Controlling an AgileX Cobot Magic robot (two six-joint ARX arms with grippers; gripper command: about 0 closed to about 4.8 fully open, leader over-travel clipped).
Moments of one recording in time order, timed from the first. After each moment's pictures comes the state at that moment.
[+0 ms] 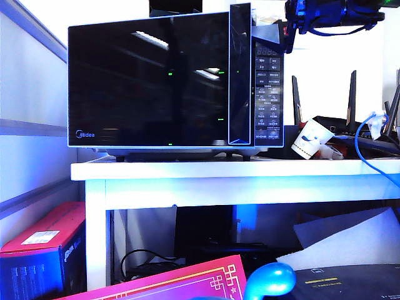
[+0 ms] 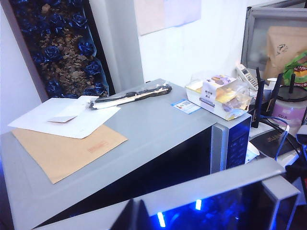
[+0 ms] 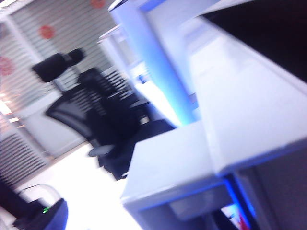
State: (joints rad) left arm -0.31 1.39 1.91 -0.56 0.20 0.15; right arm 0.13 1.76 1.39 0.46 -1.32 0.53
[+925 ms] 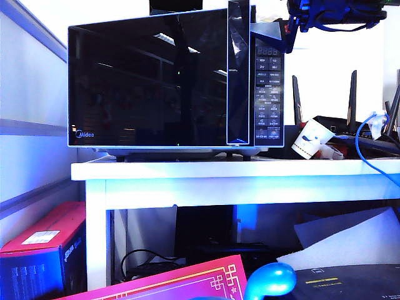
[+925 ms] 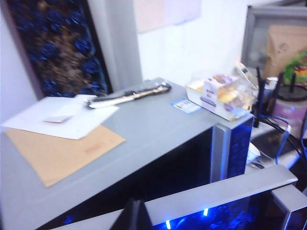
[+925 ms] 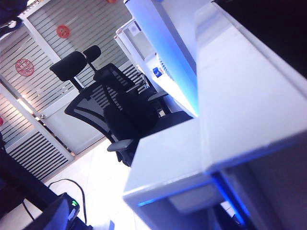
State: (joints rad) left arm -0.31 1.43 1.91 -0.53 0.22 0.14; right arm 0.13 1.75 1.38 0.46 -1.41 0.62
